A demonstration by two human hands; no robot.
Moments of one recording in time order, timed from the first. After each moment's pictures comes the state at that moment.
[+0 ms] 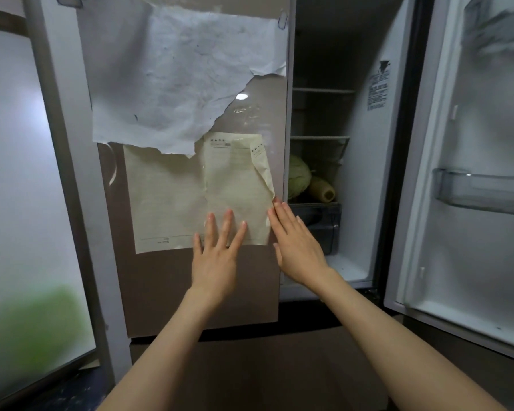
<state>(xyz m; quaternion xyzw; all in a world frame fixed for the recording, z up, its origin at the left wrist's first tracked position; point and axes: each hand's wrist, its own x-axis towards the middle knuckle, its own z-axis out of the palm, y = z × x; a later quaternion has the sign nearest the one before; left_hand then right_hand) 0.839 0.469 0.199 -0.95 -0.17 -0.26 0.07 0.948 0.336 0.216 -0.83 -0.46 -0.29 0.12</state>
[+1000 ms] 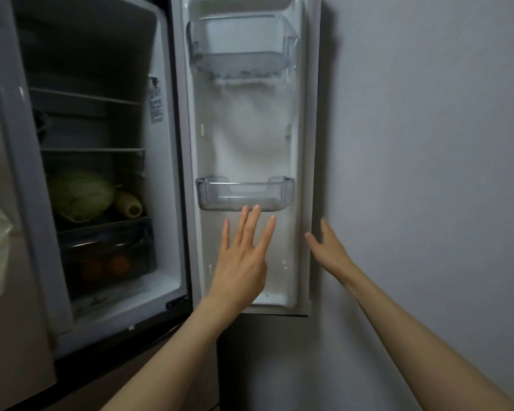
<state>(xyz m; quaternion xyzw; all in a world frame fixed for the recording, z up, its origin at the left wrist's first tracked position) 0.955 0.130 0.219 -0.87 0.23 -0.43 -0.05 0.995 -0.059 0.229 -0.87 -0.03 -0.21 0.44</state>
